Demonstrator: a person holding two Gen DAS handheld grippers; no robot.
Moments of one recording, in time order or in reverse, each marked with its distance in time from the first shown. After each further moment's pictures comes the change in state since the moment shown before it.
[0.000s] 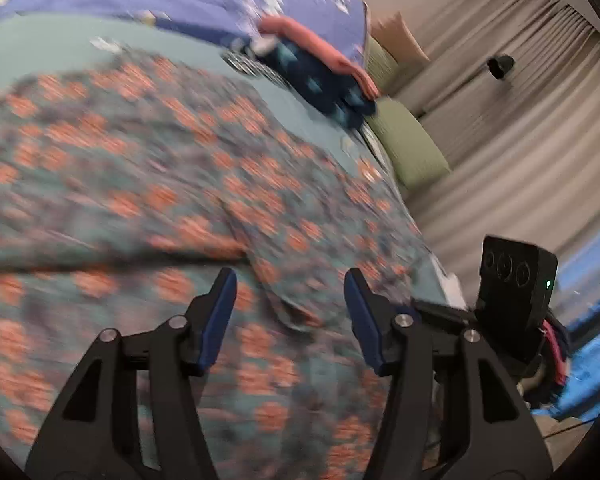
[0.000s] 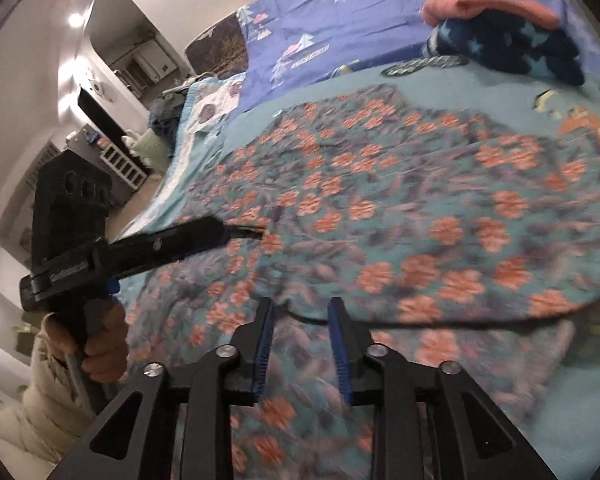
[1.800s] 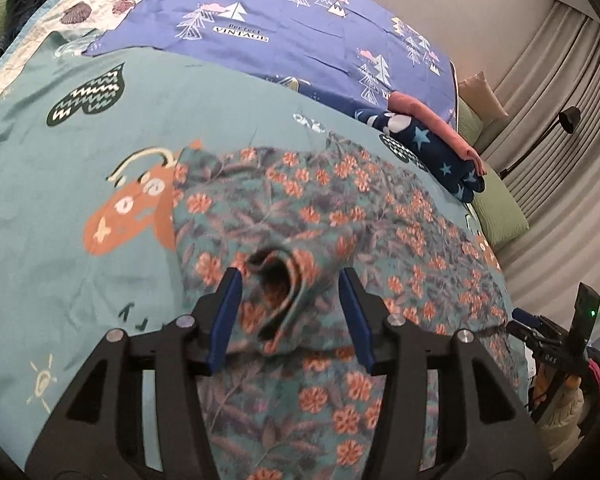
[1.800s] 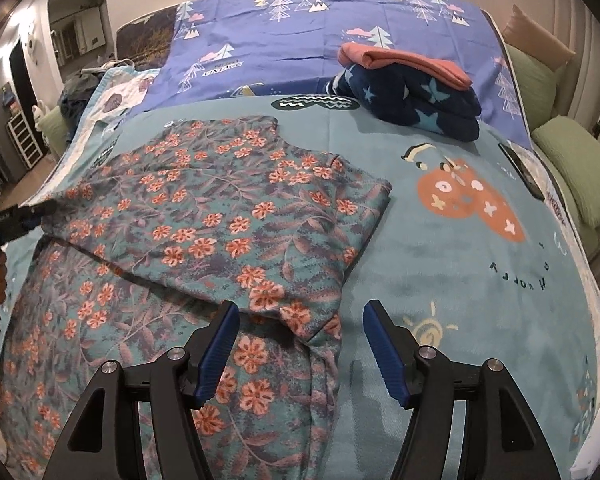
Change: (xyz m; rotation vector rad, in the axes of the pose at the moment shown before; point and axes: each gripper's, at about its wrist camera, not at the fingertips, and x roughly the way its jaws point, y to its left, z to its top) left arm -0.099 0.128 0.030 -0.071 -0.222 0.323; right arm -0.030 -0.012 0.006 -0.100 -0.044 -0.480
